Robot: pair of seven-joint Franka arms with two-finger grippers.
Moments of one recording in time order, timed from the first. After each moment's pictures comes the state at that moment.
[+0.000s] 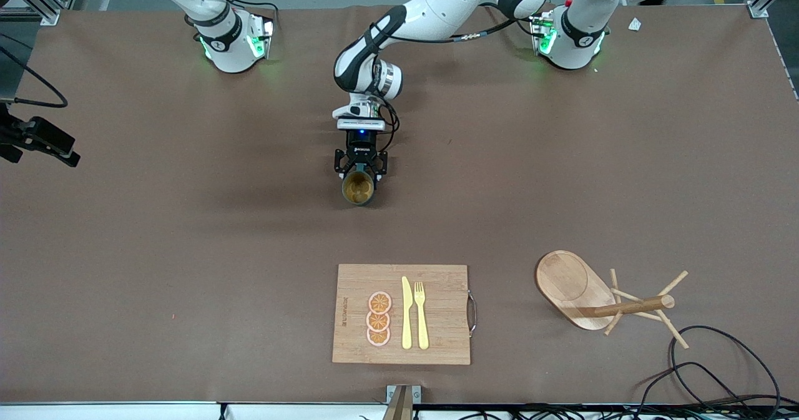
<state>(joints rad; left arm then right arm) -1.16 1.11 -0.11 -1.41 1.88 1.86 -2.59 0.04 0.04 -0.08 -1.50 -0.02 1.64 0.04</state>
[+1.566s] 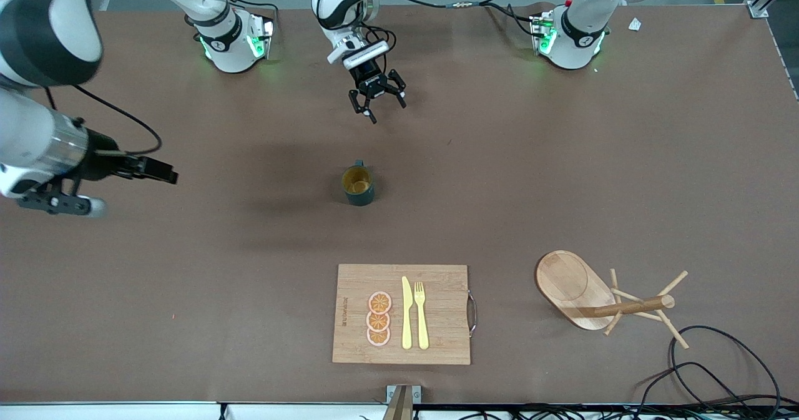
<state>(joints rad) -1.19 0.91 -0.40 -1.41 1.20 1.33 -2.53 0.15 0.19 -0.07 -1.57 0.16 1.63 0.24</state>
